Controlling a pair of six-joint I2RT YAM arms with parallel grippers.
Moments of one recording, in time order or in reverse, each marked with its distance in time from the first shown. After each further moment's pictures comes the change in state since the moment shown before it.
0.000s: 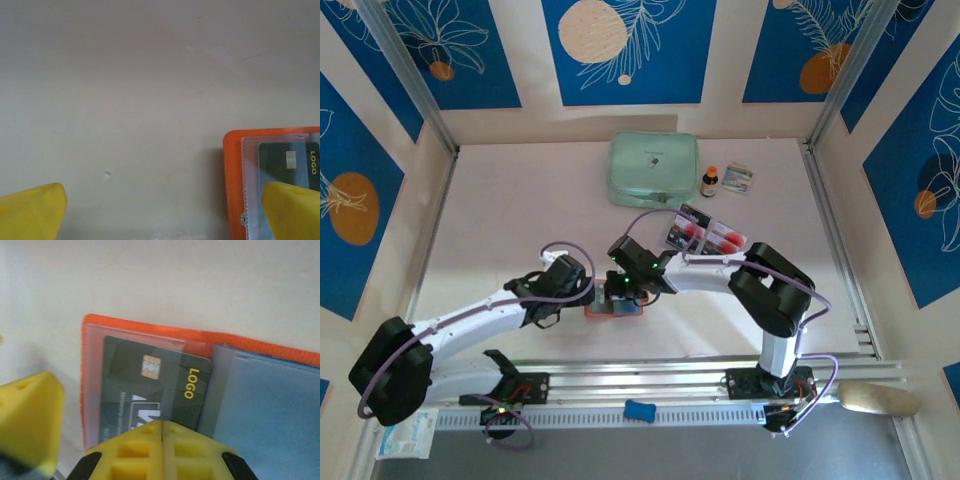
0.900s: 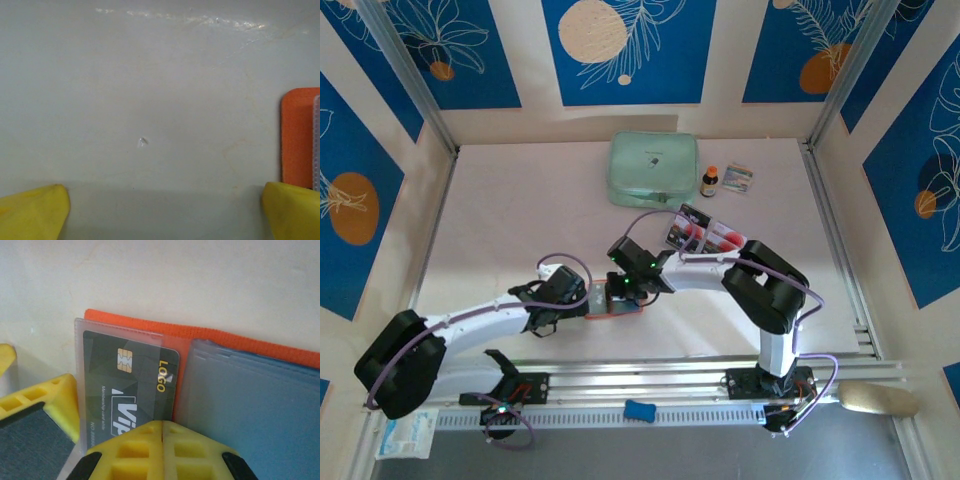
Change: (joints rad) left arm 0.003 0.051 -0.096 0.029 0.000 -0.063; right arm -0.002 0.058 0.020 -0.010 -0.004 -0.022
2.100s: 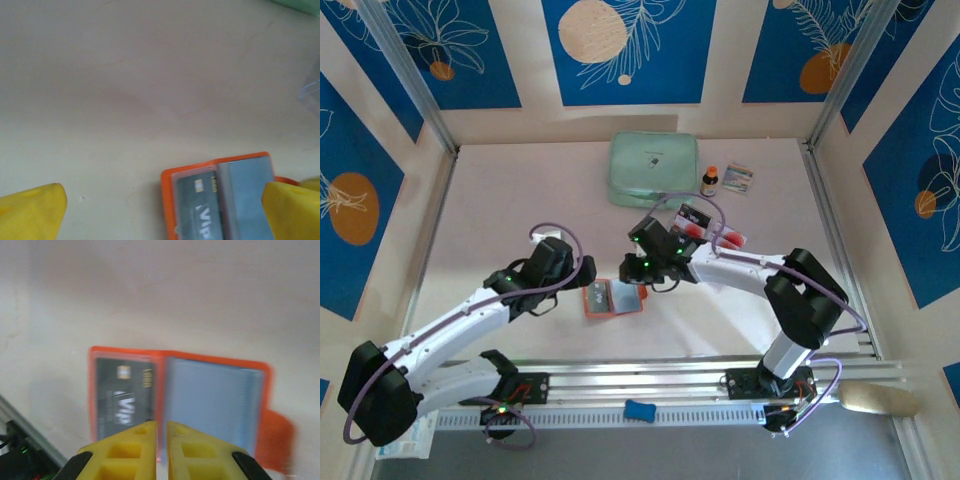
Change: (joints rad) left arm 0.047 -0.161 0.230 -0.075 0.083 0.074; right arm -0.133 -0.215 -0.068 -0.088 -0.004 -0.061
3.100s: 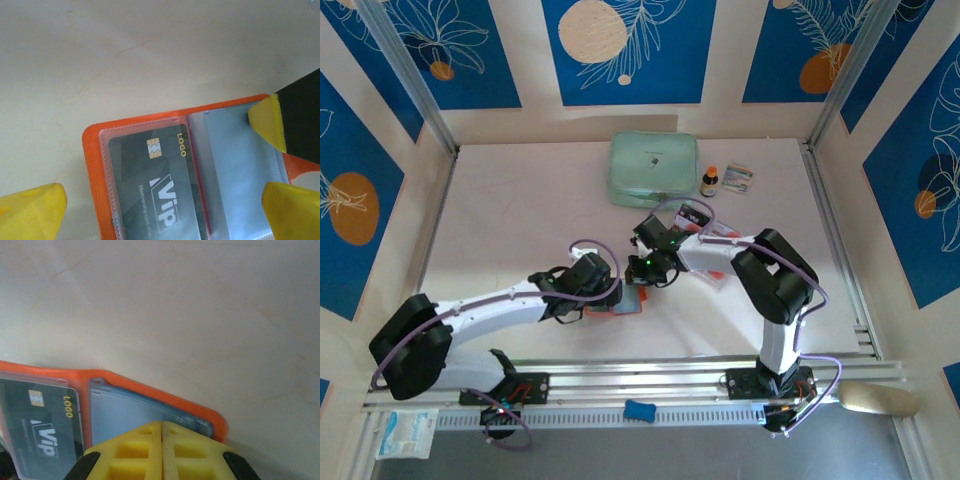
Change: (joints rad) left arm -0.202 0.267 -0.014 0.118 -0.010 -0.048; right arm -0.064 0.213 0.074 -0.012 -0.135 -0.100
